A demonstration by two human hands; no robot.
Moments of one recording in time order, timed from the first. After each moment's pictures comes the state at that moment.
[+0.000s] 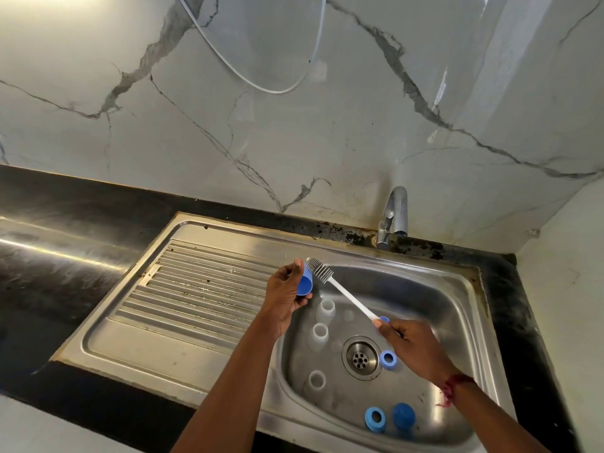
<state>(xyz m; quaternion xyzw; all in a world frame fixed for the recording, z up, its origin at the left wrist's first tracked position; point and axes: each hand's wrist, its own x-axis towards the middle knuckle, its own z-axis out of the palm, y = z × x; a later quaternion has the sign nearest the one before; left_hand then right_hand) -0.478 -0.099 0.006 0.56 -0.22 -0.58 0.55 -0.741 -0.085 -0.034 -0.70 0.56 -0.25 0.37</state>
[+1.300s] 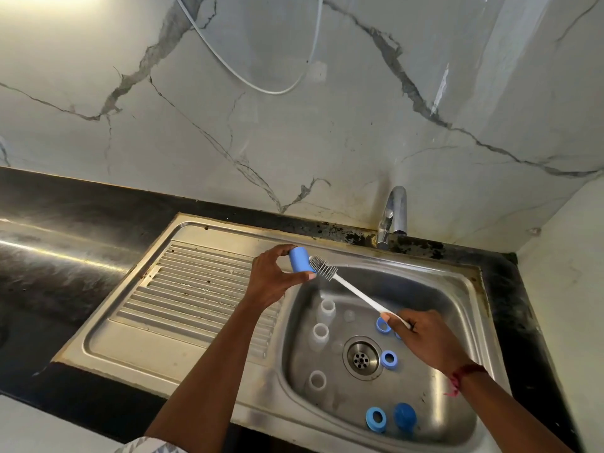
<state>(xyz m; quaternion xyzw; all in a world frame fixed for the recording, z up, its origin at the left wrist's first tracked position) -0.436 -0.125 0.007 0.68 -0.57 -0.24 0.39 -0.759 -0.101 -0.025 -0.75 0.55 -0.21 0.29</state>
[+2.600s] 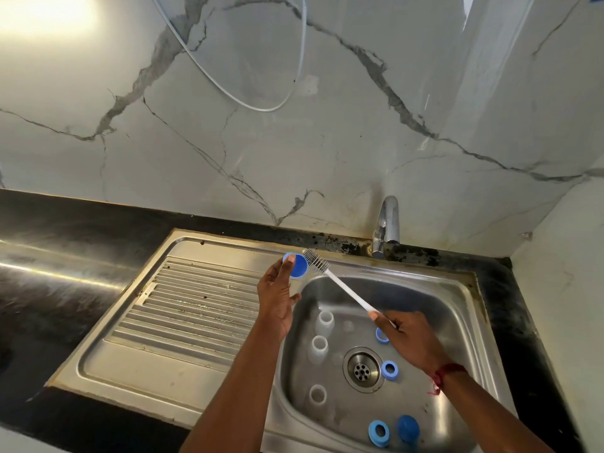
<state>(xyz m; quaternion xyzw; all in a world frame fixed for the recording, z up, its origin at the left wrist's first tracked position) -0.483 -0.121 0.019 0.55 -0.15 -0.52 0.63 -0.737 -0.109 -0.021 -0.71 0.55 -0.28 0.34</state>
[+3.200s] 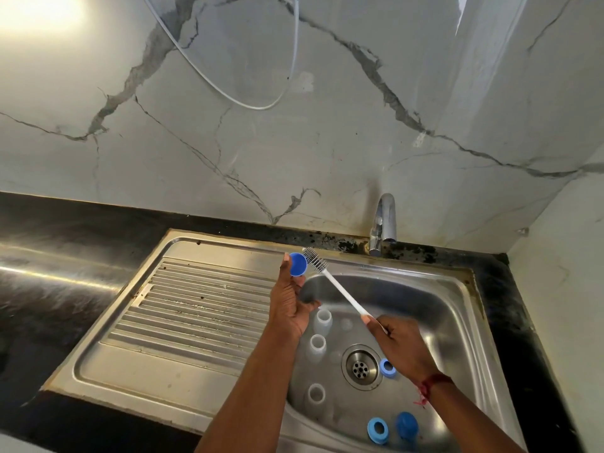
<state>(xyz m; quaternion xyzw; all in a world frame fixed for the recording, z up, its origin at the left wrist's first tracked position) -0.507 -0.123 0.012 0.48 -0.06 -0.60 0.63 -0.726 -0.095 -0.044 -0.68 0.58 -0.30 0.33</state>
